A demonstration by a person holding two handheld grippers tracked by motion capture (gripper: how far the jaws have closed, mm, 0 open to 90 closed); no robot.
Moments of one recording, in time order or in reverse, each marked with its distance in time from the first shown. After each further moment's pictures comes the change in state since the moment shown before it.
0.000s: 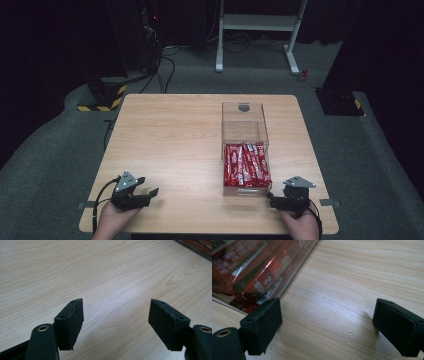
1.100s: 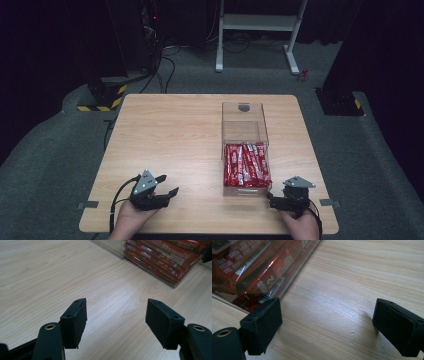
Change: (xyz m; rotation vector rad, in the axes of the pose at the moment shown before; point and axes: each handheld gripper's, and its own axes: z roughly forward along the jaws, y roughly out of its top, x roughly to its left) left arm -0.054 0.039 0.011 -0.079 -0.091 0.090; right arm 0.001 0.000 0.000 0.000 0.009 -0.007
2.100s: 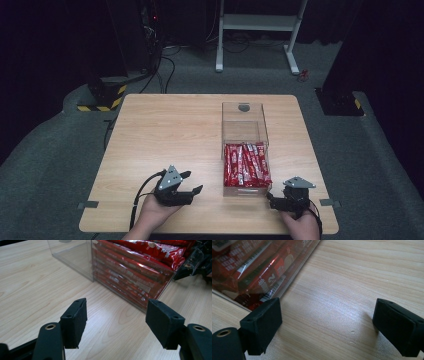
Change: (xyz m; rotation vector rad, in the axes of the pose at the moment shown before) left arm -0.040 0.039 0.037 -0.042 -0.106 0.054; right arm 0.000 -0.001 -0.001 -0.001 0.003 -0.007
